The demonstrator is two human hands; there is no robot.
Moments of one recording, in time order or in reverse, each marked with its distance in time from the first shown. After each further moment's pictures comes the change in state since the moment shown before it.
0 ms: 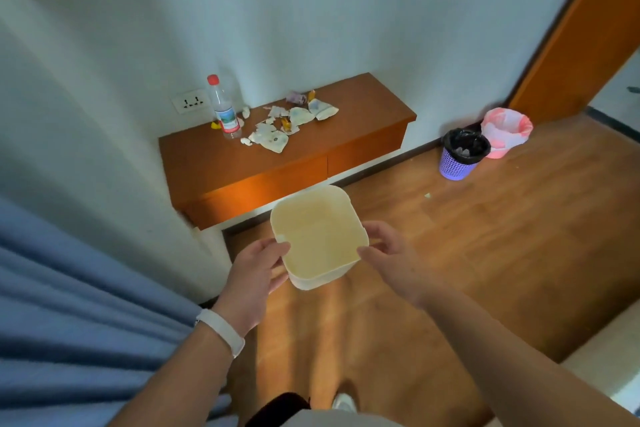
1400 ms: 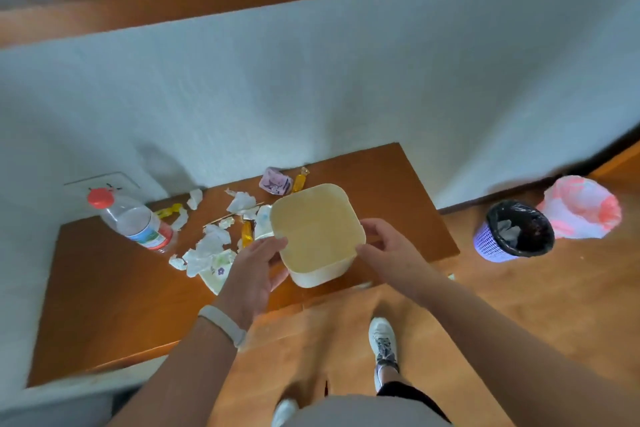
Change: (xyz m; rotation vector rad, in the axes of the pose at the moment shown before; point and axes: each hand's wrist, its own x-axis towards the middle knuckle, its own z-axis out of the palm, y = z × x) left_hand 0.453 0.197 0.204 -0.265 0.154 -0.163; right_hand 0.548 -0.068 -0.162 -0.259 -0.253 0.079
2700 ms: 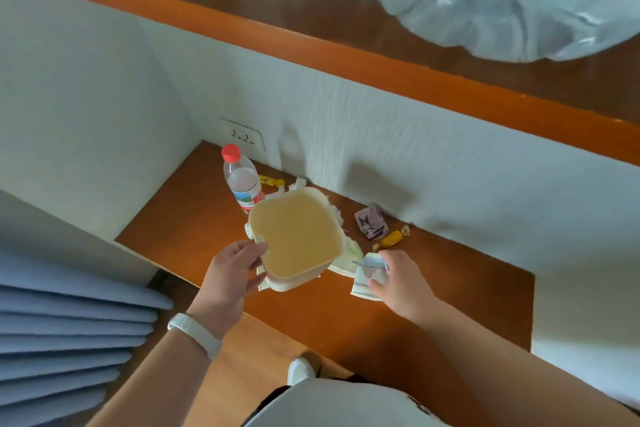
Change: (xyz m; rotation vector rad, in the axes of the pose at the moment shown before) left_hand 0.009 0.015 -0.076 -0.257 0.649 0.147; right_hand 0.226 0.011 0.058 -0.889 -0.339 -0.418
